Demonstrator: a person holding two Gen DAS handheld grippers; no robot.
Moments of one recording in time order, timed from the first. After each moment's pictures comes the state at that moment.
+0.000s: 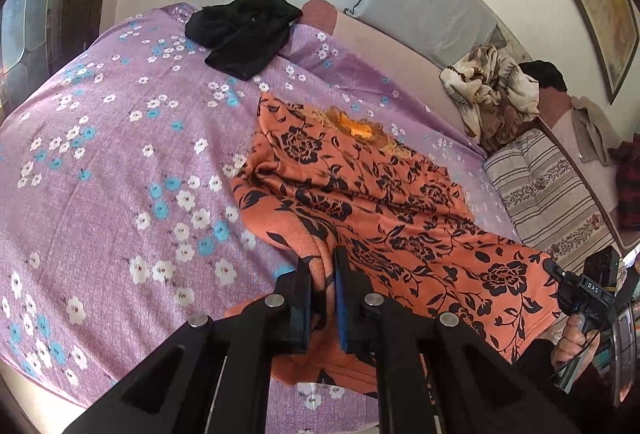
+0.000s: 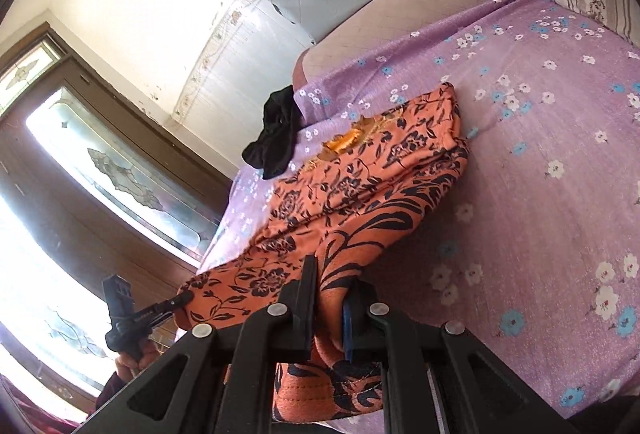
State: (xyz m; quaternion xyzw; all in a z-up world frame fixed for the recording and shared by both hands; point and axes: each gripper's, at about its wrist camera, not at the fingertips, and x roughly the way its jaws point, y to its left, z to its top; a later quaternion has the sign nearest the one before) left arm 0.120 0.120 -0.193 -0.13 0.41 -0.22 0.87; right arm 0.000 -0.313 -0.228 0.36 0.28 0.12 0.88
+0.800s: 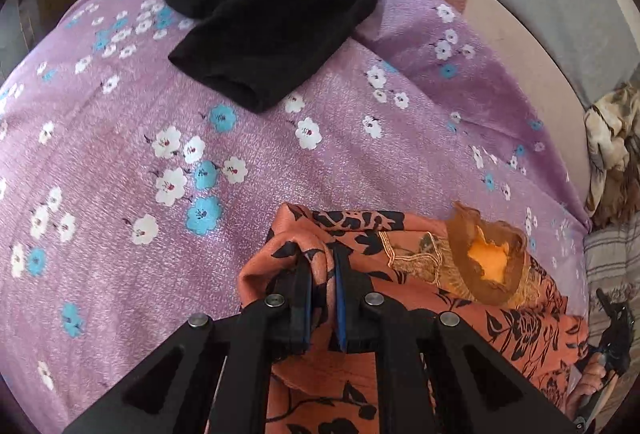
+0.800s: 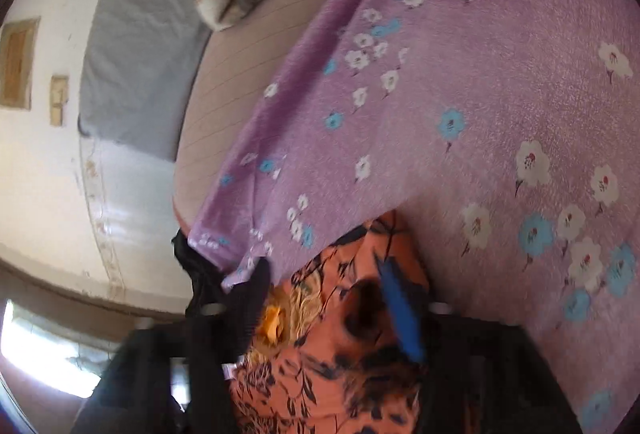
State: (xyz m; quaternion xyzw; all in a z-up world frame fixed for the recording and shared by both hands) left arm 0.454 0.044 -0.291 -0.15 0.51 -0.09 0.84; right arm 0.275 -0.481 -0.331 0.60 0.26 -0.06 0.76
